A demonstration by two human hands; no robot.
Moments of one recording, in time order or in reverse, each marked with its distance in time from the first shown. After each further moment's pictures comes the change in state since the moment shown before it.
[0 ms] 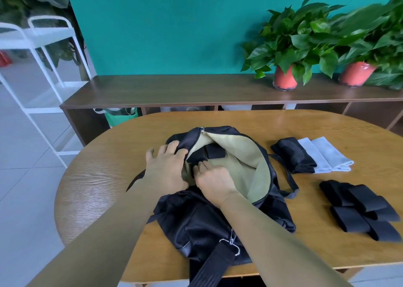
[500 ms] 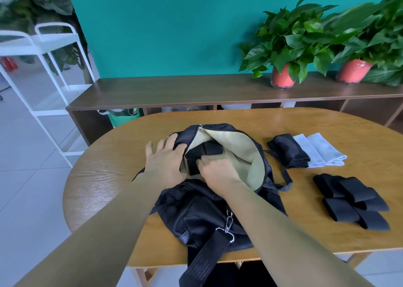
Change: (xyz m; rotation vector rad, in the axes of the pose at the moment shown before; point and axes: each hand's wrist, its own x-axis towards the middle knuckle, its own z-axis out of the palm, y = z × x) left_hand -0.011 0.006 -0.010 0.031 0.039 -0.009; right_hand -0.013 0.020 -0.017 0.035 0.022 -0.028
